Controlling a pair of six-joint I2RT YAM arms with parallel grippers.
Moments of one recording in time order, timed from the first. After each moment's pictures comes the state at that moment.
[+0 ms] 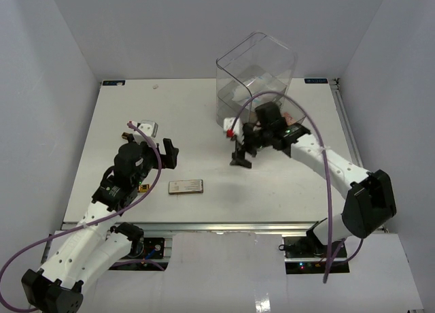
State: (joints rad) left arm -0.45 0.72 0.68 -0.26 -0.13 -0.19; right arm 0.57 1.46 1.18 -0.49 -0.66 -0.75
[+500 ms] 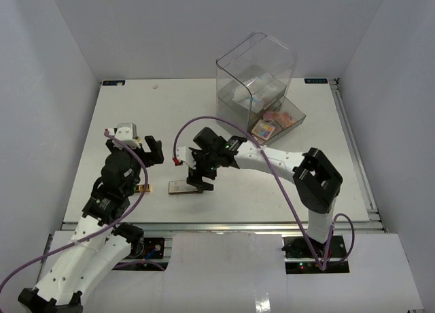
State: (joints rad) left arm -0.44 0.56 0.67 -0.26 -0.39 -0.22; right arm 1.02 1.87 1.42 -0.51 -0.38 -0.52
